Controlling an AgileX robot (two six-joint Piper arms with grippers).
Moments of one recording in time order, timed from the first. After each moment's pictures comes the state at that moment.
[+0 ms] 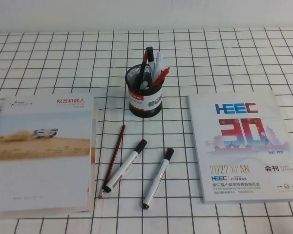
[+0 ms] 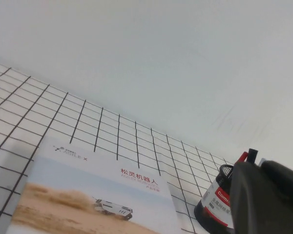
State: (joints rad) right arm 0.12 -0.02 0.03 0.14 0.38 0.03; left arm -0.12 0.03 -0.13 -0.19 0.17 -0.24
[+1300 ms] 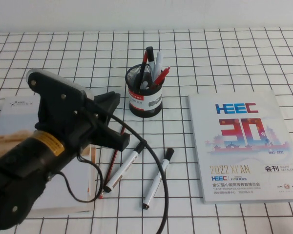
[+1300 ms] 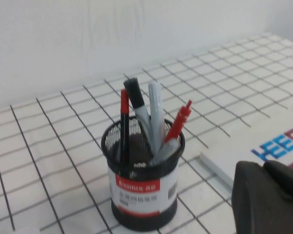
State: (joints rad) right arm 0.12 -0.02 0.03 0.14 0.38 0.03; left arm -0.64 1.27 -0.59 -0.07 -0.38 0.13
